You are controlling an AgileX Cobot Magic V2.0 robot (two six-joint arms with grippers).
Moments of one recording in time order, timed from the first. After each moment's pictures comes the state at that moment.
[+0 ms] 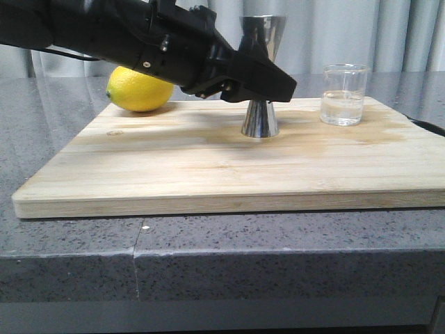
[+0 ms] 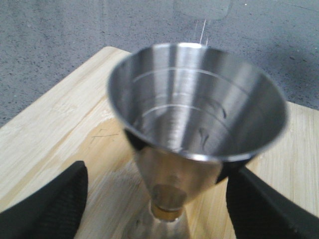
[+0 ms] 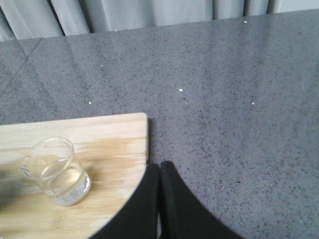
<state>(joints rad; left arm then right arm) -0.56 1.86 -1.19 -1.79 0.68 1.98 0.03 0.91 -0.66 -0.05 0.18 0.15</state>
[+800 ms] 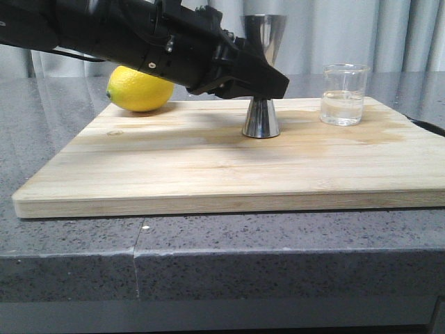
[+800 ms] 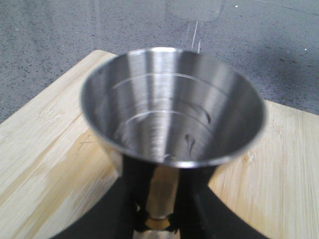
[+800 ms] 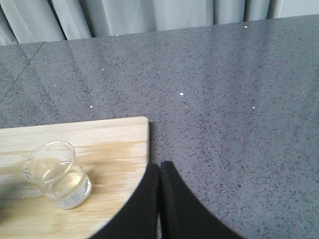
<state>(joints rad) -0.56 1.86 -1.20 -1.79 0.70 1.98 0.03 0.91 -0.66 -0.05 0.17 0.15</state>
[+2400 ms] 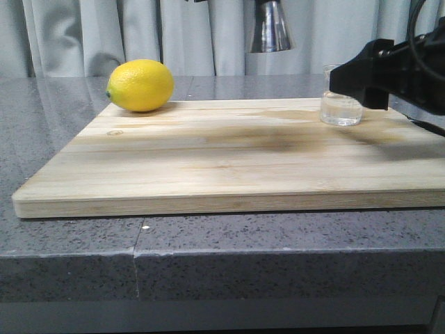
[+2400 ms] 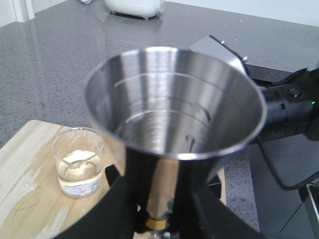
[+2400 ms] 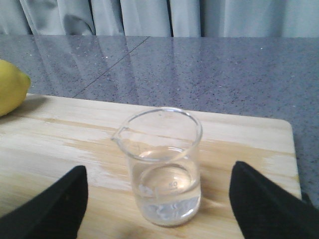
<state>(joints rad) -0.53 1.66 -1.20 -1.61 0.92 1.78 0.22 1.45 -0.45 -0.15 -0.78 0.14</state>
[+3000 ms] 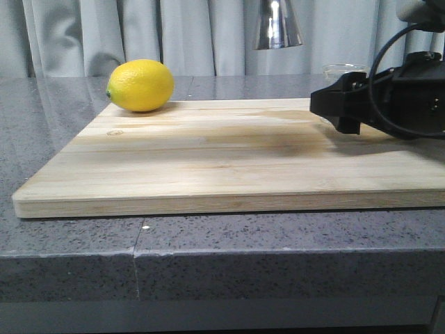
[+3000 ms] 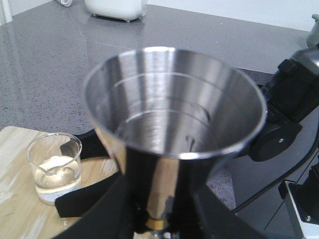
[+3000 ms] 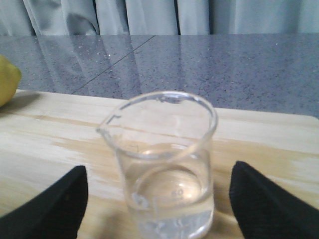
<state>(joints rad) -0.53 1.66 -1.20 -1.61 0.97 1.77 0.22 1.66 -0.49 -0.15 -0.98 0.13</state>
